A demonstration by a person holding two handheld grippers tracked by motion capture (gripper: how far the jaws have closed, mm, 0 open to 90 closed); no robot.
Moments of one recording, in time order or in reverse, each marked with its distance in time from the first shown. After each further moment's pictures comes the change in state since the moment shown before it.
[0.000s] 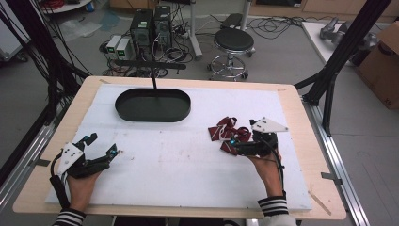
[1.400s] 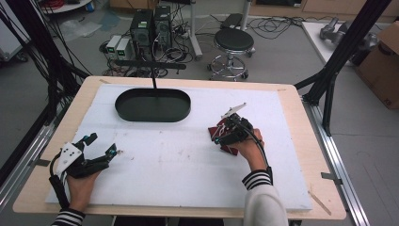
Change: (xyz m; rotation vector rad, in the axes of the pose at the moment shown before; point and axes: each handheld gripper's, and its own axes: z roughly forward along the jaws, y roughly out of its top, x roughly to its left) left arm 0.002 0.000 0.000 -0.003 -0.008 -0.020; right arm 0.000 0.020 0.085 0.460 0.153 -0.069
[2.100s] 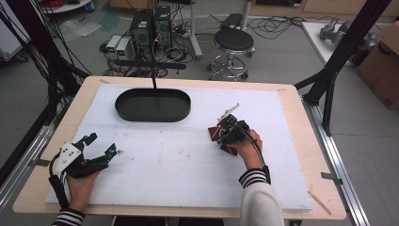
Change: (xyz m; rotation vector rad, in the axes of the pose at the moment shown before) left arm 0.001 0.000 0.000 -0.003 -0.001 -0.012; right arm 0.000 0.002 0.012 0.120 -0.002 -0.042
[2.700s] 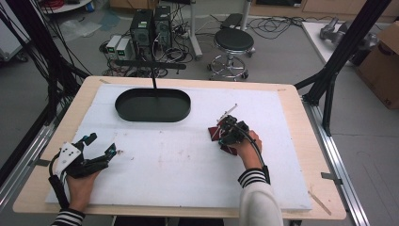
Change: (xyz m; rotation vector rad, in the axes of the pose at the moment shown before) left arm 0.000 0.000 0.000 0.000 0.002 -0.003; right arm -0.001 0.000 0.005 0.055 0.008 0.013
